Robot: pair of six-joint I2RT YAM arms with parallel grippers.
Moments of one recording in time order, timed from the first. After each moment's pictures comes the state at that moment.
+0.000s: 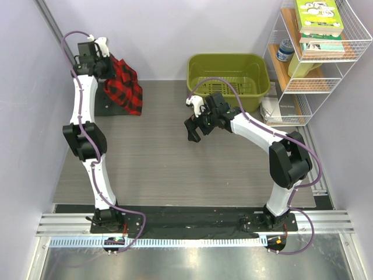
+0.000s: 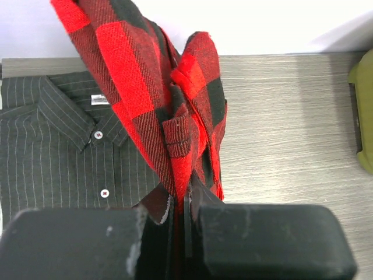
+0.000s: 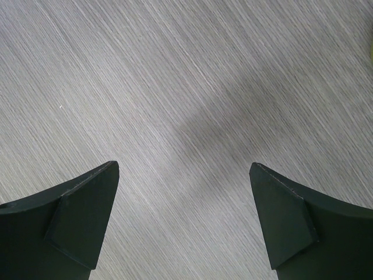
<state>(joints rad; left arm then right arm) 0.11 2.23 2.38 -0.74 0.25 0.02 0.55 1.79 1.37 -0.40 -0.37 -0.20</state>
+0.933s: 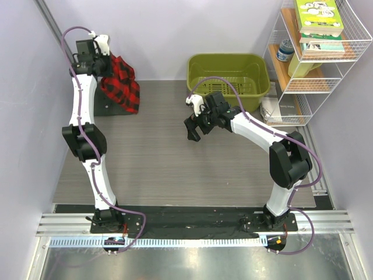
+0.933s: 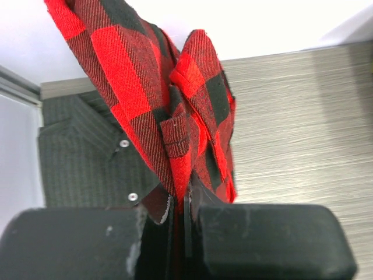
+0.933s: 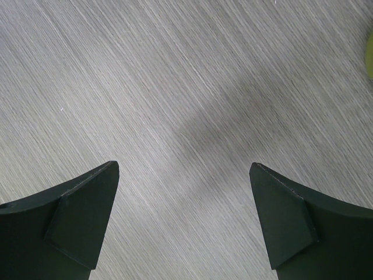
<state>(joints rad) 0.12 2.21 2.41 -0.75 0.22 0.14 0.55 1.79 1.38 -0.40 -0.37 -0.20</state>
